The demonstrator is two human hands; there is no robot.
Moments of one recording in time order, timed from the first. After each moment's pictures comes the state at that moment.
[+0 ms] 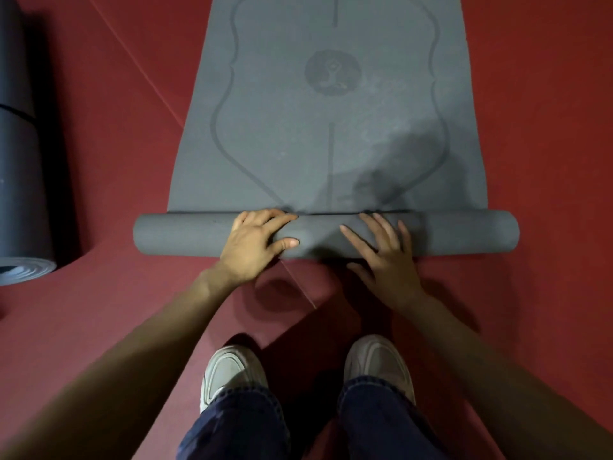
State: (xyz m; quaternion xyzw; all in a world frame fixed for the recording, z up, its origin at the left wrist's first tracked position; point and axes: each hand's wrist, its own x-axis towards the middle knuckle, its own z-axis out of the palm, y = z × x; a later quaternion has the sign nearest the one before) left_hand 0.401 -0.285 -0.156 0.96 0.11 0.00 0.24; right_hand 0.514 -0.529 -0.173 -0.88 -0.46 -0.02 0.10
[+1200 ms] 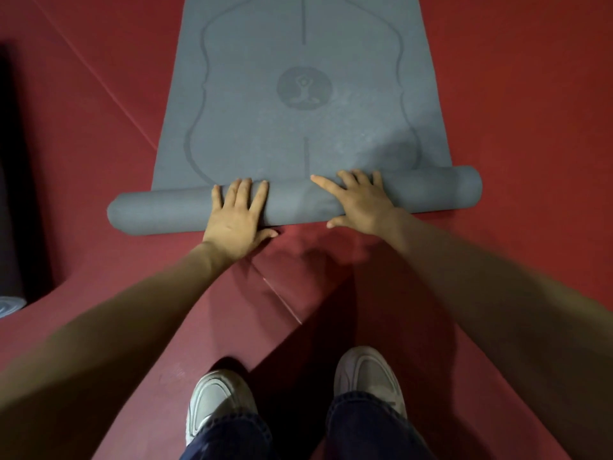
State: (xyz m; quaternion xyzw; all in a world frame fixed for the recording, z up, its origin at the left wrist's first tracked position) left_hand 0.460 -0.262 -0.150 0.99 0.08 -0.06 0.01; right_hand 0.618 -0.461 -0.139 -0.89 -0.44 0.13 -0.04
